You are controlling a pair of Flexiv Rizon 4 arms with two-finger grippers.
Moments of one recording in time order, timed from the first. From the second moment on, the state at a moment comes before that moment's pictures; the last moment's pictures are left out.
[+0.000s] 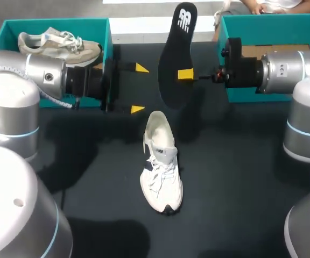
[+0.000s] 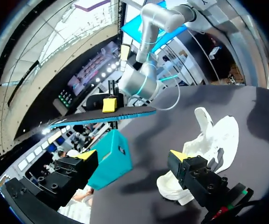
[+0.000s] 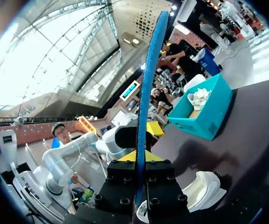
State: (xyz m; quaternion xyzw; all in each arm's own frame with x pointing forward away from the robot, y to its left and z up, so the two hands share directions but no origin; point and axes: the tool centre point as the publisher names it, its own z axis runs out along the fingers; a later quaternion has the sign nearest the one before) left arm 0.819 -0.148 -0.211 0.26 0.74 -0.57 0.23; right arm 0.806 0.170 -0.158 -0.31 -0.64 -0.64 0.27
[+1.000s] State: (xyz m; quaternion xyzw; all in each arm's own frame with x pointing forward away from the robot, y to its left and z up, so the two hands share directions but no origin) left arm 0.783 -0.108 -0.304 0.20 0.82 -0.52 0.15; right arm 0.806 0.195 -0.241 -0.22 -0.72 -0.63 0.18
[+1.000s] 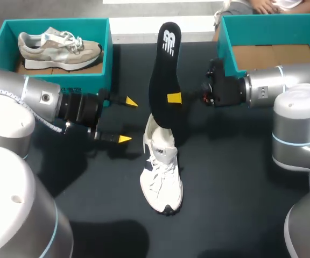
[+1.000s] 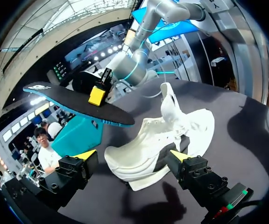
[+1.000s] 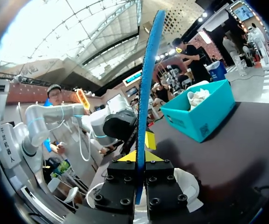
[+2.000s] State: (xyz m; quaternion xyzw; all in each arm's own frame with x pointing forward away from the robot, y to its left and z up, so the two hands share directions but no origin) left arm 0.759 -0.097 -0.337 0.06 0.88 -0.47 0.09; right arm 0.812 0.220 -0.277 -0.20 -0.75 -0.61 0.18
